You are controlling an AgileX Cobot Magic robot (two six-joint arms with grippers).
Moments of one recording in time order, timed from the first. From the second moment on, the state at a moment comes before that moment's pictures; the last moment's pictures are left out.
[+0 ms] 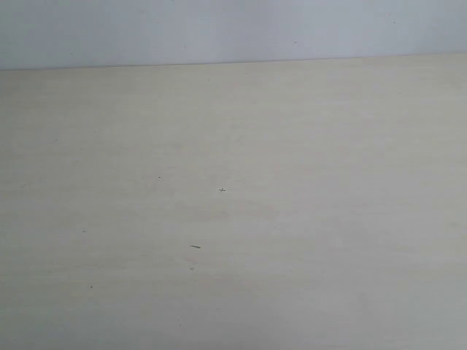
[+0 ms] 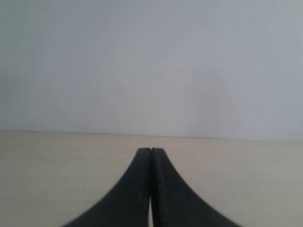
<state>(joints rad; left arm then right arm) -0.08 0.01 0.00 -0.02 0.03 -0.11 0.26 0.01 -0.01 0.53 0.09 -0.39</state>
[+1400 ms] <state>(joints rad) -0.08 0.01 0.00 -0.03 0.03 -0.11 -0.04 0.01 -0.01 0.36 0.15 -0.36</state>
